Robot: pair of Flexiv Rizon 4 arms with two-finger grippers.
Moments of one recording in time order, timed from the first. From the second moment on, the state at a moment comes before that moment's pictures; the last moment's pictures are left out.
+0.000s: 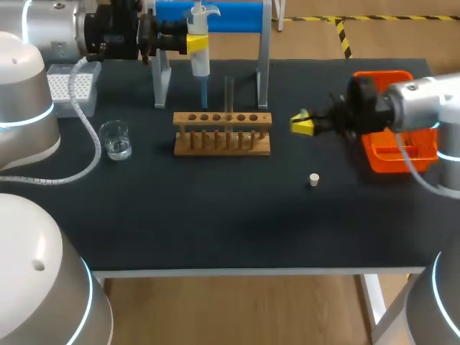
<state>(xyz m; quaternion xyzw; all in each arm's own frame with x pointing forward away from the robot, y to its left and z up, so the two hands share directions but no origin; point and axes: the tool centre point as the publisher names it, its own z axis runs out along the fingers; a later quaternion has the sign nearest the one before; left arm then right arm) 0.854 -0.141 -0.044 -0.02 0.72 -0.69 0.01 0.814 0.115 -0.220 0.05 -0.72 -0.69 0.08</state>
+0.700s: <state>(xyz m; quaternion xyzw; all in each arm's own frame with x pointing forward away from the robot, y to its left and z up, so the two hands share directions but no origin) 0.854 -0.140 -0.044 -0.02 0.72 -0.69 0.01 0.808 0.219 -0.222 0.04 -0.71 -0.70 0.07</state>
